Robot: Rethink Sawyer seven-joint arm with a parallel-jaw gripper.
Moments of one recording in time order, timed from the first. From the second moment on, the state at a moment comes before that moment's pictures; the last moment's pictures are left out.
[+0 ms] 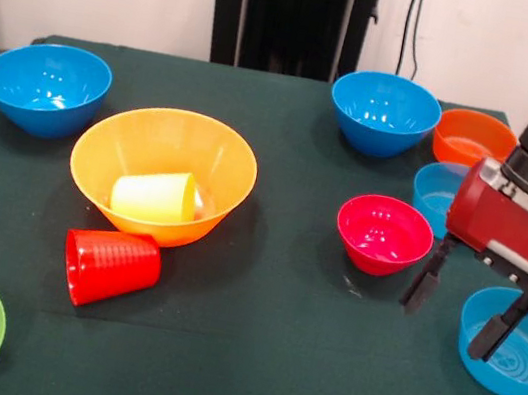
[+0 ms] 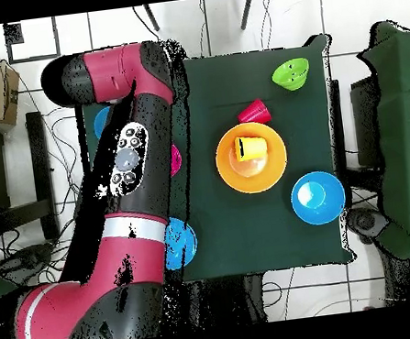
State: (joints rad) arm 0.20 -0.12 -0.55 0.69 0.25 0.80 2.21
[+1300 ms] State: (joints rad) arm 0.24 -0.21 -0.55 0.70 0.25 0.84 2.21
